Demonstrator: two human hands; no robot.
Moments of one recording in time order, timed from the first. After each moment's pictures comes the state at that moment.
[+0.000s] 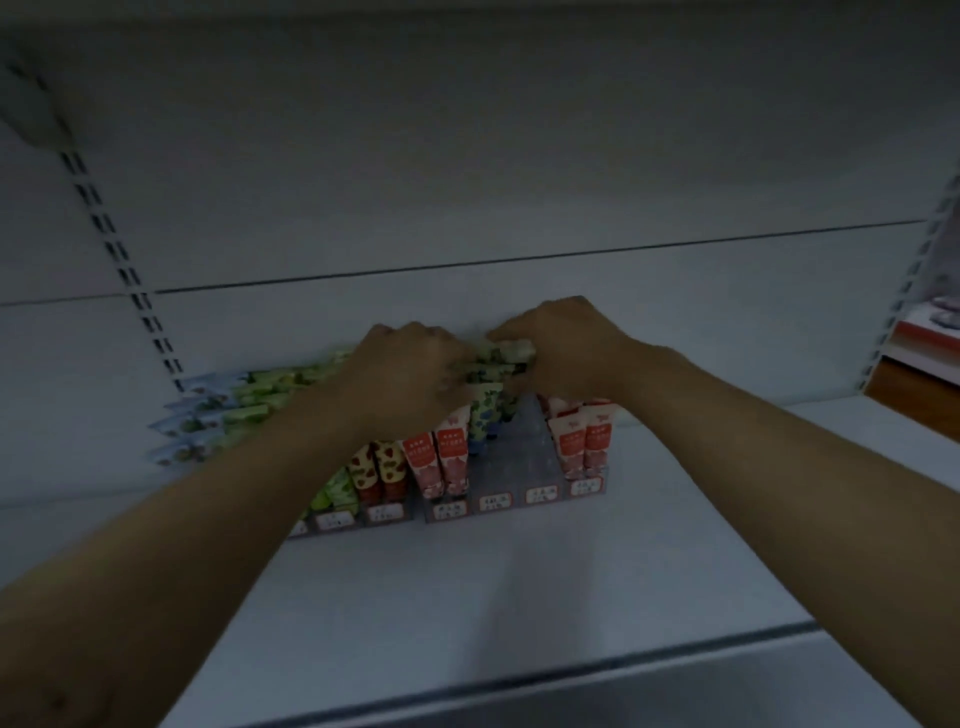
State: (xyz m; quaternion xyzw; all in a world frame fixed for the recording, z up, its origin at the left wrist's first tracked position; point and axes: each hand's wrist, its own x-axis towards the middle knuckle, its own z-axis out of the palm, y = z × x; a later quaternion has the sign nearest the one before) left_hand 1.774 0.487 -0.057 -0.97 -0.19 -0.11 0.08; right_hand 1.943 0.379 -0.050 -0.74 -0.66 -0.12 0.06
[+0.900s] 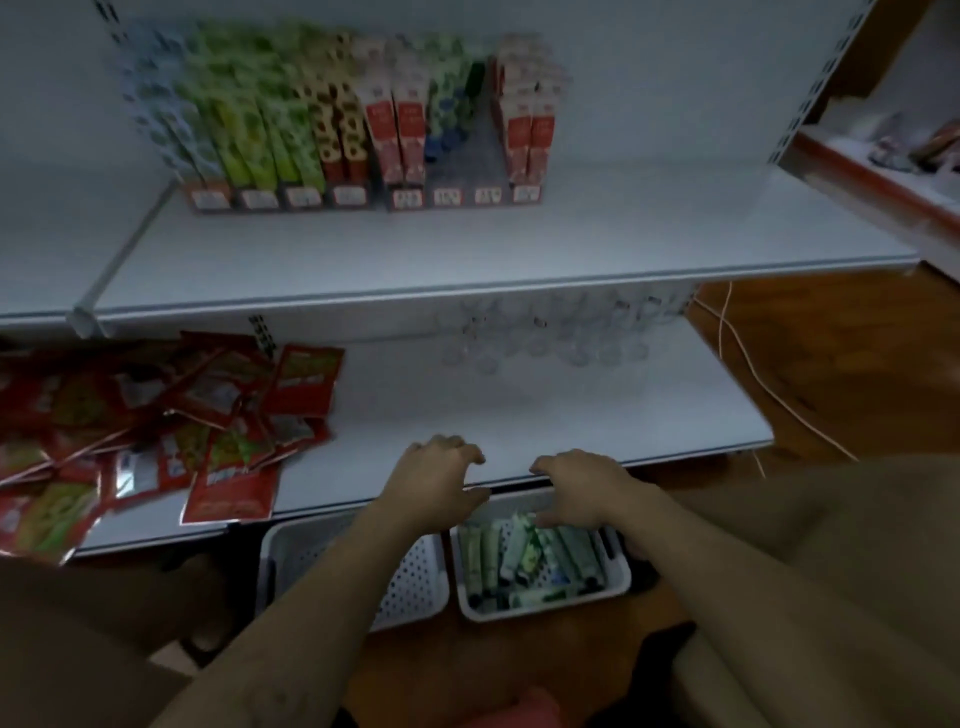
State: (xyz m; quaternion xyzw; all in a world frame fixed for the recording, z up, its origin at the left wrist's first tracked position) left_hand 1.647 0.235 -0.351 -0.95 -0.24 0.07 -0.16; right_hand 1.799 0.110 -0.328 -0.80 -0.51 0.29 -0.12
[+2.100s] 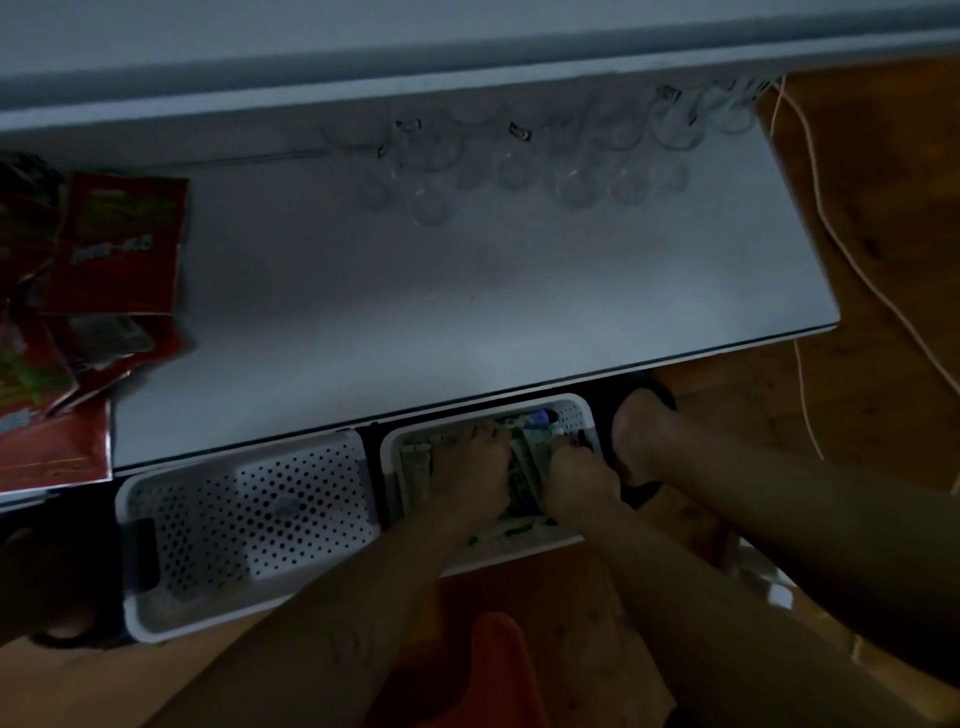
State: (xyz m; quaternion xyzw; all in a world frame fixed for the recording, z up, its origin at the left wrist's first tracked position) left_hand 1.751 0.178 -0.537 -0.91 -0.24 0.21 -0.25; right_hand 1.852 0.079 -0.532 -0.85 -0.30 0.42 -0.14
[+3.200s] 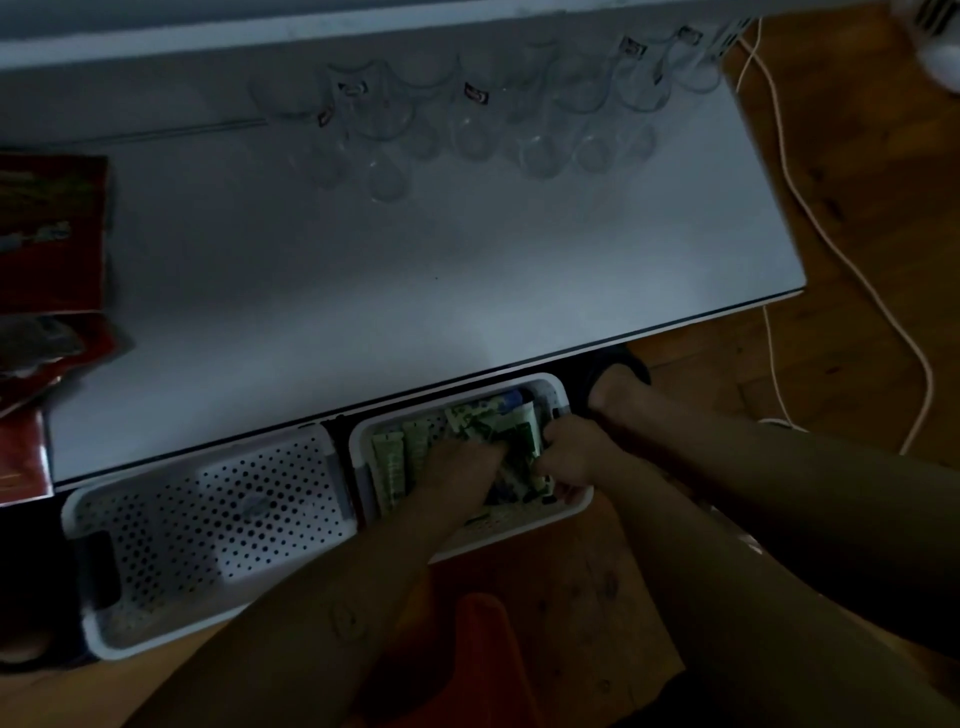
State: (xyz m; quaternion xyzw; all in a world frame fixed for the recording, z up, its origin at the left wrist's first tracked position) left_hand 1.758 0.164 -0.557 -0.90 -0.16 0.26 -0.30; right_hand 1.885 0.072 -0.519 -0.82 -0.20 0.54 0.00
